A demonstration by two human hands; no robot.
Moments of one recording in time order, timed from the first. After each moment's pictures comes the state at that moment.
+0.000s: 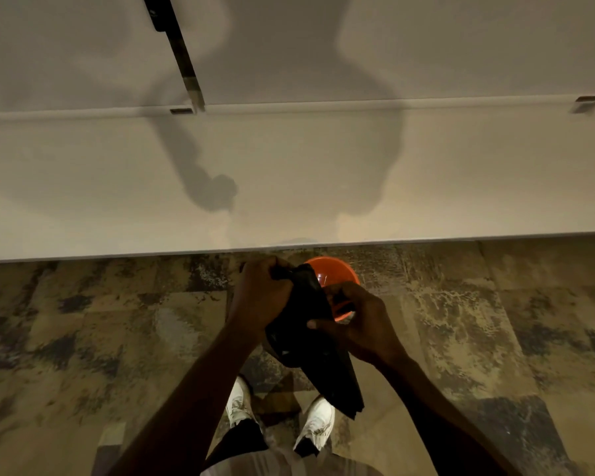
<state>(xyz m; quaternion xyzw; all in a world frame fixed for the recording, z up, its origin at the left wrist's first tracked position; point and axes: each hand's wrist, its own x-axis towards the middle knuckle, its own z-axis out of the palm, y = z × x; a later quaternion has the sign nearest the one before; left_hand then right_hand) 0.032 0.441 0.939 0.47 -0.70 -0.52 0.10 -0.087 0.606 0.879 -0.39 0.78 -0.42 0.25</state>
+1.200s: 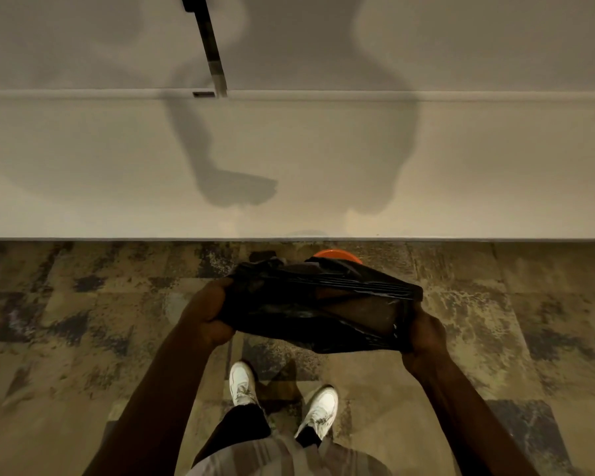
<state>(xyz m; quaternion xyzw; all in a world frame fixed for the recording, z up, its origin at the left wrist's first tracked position) 0.124 0.400 0.895 0.57 -0.23 -0.78 0.09 -0.106 0.651 0.845 0.22 0.70 -0.59 0.34</state>
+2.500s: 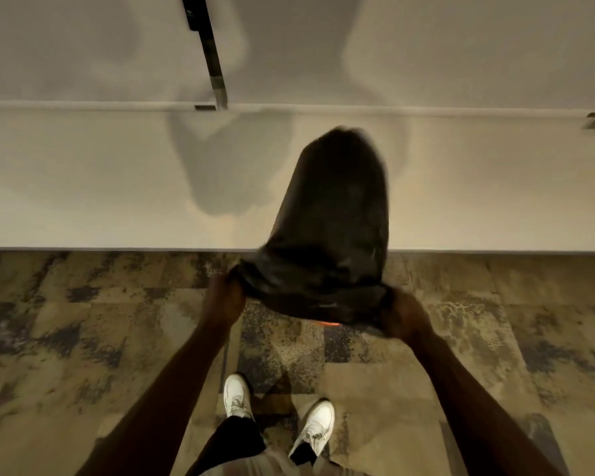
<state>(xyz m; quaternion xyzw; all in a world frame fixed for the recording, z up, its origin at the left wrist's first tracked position) 0.110 0.405 0.868 0.54 -0.63 -0.53 0.19 -0.137 0.631 0.847 -0.50 0.82 -0.24 0.11</state>
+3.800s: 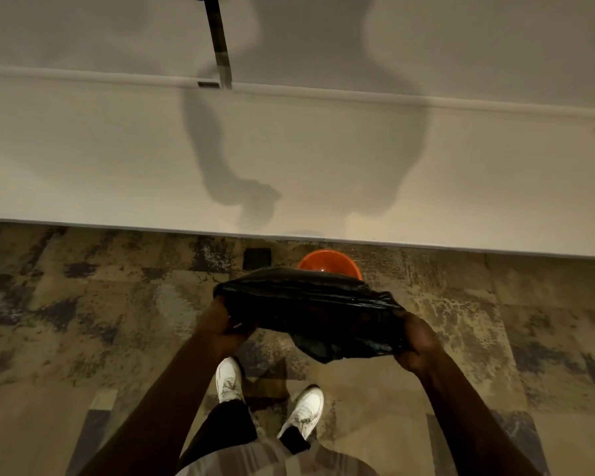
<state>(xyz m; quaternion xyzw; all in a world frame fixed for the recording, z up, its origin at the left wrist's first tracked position) 0.134 0.436 0.813 0.60 -0.15 -0.77 0.16 -0.134 0.675 0.807 0.17 0.59 -0.60 0.51</state>
